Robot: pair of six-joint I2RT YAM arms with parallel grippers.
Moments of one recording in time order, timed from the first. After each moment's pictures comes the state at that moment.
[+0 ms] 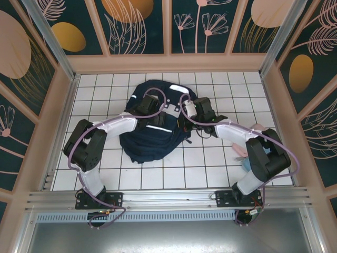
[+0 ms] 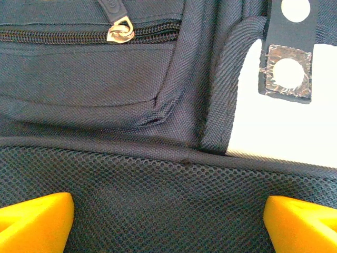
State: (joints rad) left arm -0.59 1.83 1.15 -0.22 -0.18 -0.35; right arm 0.55 1.57 0.88 -0.06 -0.40 0.22
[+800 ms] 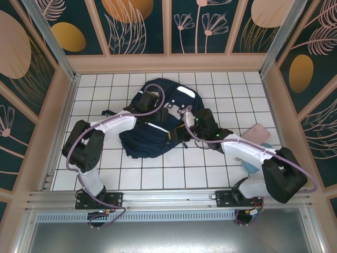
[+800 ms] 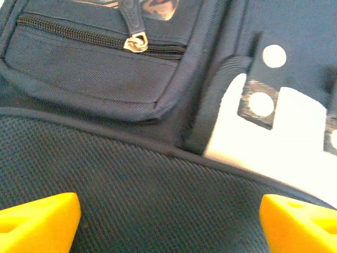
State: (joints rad) left arm -0.58 1.77 1.17 -0.21 -0.09 -0.41; right arm 0.63 1.33 0.71 0.05 -0.43 0.39
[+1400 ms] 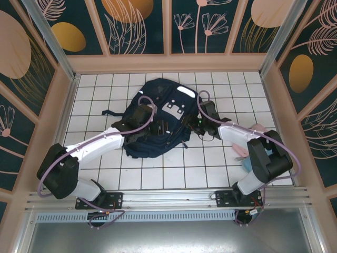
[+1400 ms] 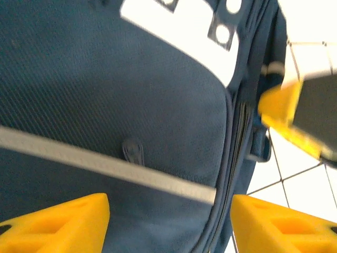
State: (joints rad) left arm -0.72 1.45 0.93 -0.29 0.03 -0.65; right arm 0.49 1.58 0.85 -0.09 -0.26 0.94
